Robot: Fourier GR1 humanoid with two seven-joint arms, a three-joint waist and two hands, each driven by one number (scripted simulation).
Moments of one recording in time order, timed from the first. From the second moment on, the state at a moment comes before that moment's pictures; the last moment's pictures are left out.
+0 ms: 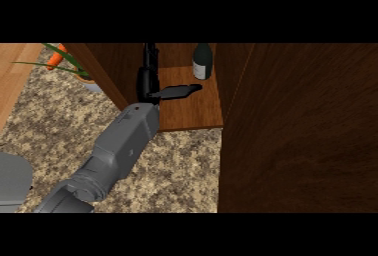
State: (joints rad) left arm -1.06 0.00 -0.02 -0.16 0.53 0.30 -0.88; right arm -0.10 -0.05 0.09 -2.41 -0.21 0.17 0.58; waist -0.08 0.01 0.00
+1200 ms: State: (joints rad) left arm -0.55 0.00 -0.66 -0.91 0.81 0.67 -0.80; right arm -0.10 -0.07 0.04 -2.42 -0.20 0.15 0.61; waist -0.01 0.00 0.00
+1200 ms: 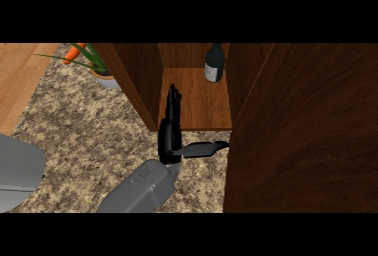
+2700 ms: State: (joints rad) left arm 0.05 0.36 -0.90 -1.91 0.51 0.86 -0.60; right arm -0.03 -0.10 0.06 -2.41 -0.22 0.25 0.61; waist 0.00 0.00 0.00
